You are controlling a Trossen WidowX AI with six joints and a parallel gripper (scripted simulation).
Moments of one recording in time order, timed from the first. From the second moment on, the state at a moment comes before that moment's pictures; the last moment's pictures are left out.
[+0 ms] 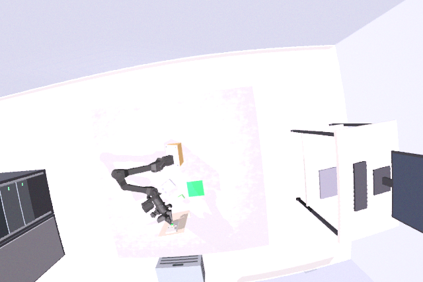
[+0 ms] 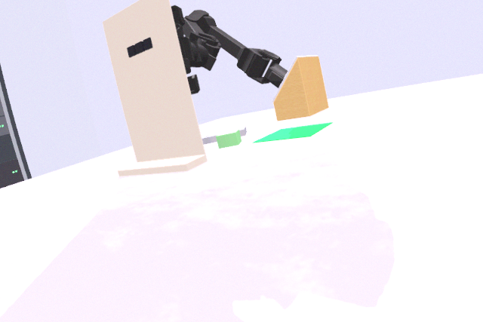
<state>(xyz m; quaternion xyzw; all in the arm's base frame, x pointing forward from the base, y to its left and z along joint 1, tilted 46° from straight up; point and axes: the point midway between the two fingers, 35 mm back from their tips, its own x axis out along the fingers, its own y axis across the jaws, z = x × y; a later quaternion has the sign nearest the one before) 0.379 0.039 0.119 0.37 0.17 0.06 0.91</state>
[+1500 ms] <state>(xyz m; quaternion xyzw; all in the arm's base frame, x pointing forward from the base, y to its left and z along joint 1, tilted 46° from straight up) 0.398 0.041 0.117 0.37 0.16 0.07 0.91</state>
